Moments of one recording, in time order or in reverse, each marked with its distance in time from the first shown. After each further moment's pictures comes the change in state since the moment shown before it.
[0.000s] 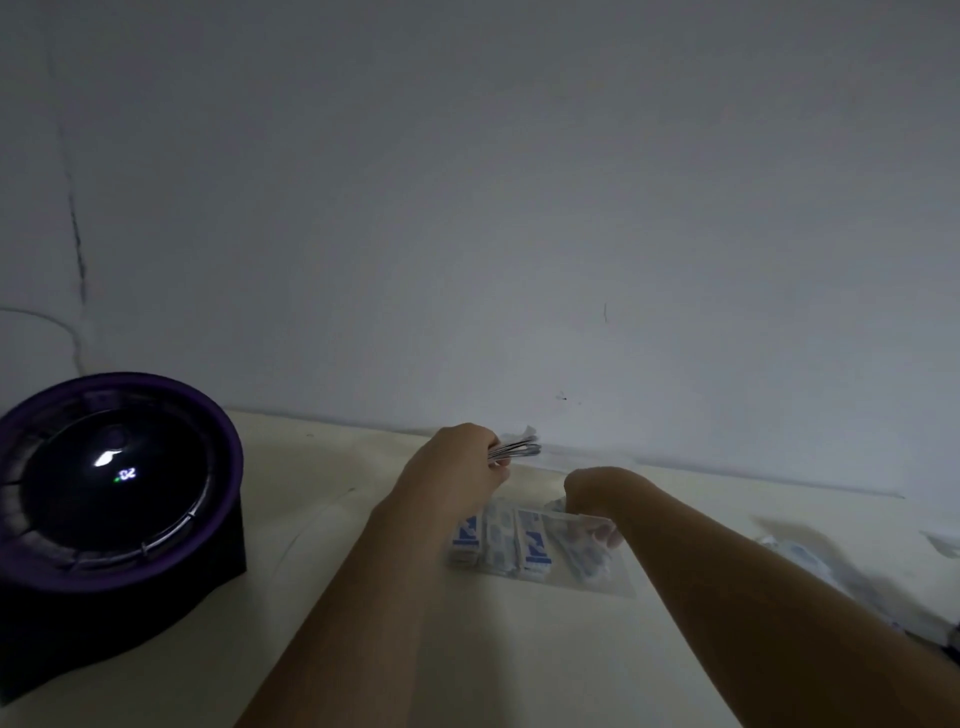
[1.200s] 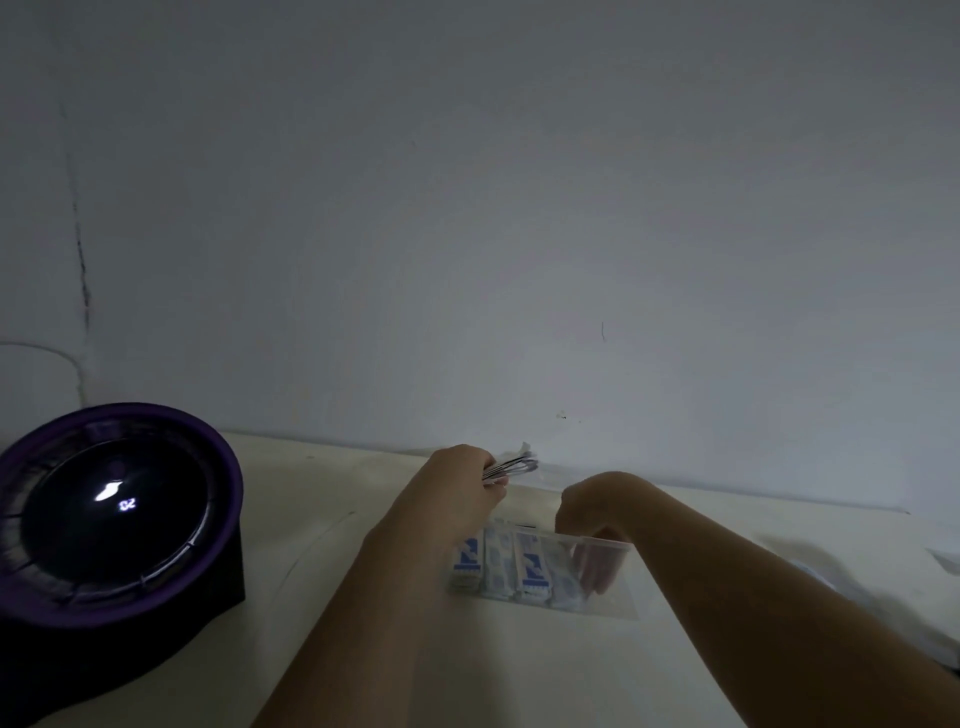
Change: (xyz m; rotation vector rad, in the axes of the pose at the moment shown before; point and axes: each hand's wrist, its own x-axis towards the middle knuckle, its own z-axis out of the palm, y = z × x) left_hand -0.003 0.003 -0.007 -0.009 -0.018 0.000; right_hand 0.025 0.002 -0.007 0.329 -0.349 0.141
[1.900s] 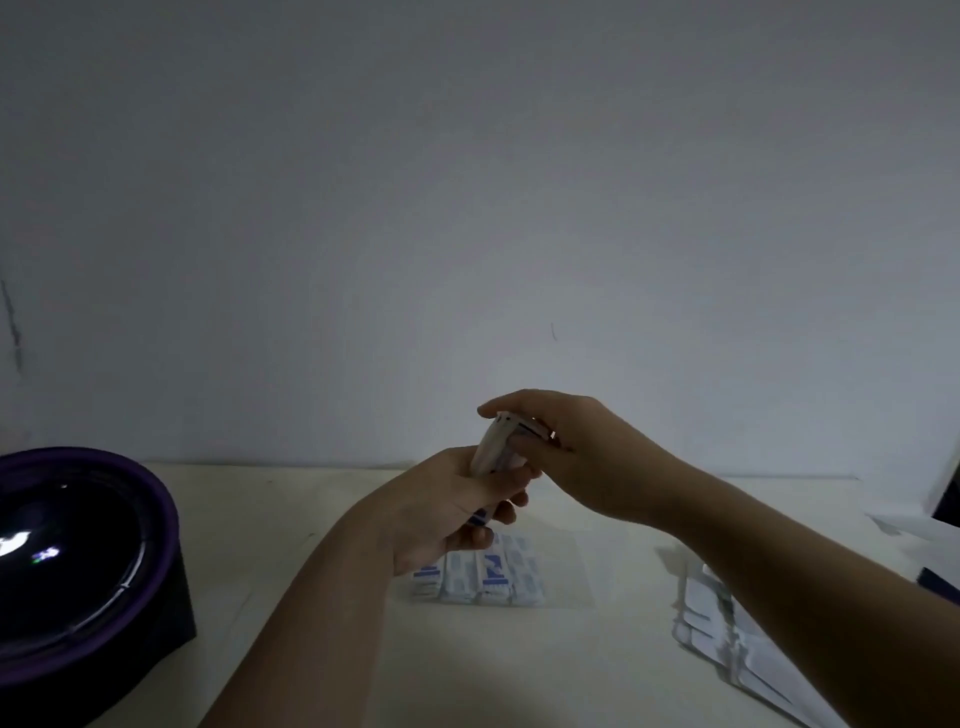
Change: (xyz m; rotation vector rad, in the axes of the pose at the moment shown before) left_hand -0.023 0.045 -0.014 -0.934 -0.372 -0.074; right_hand -0.117 0.030 0.001 -0.088 0.799 -1.068
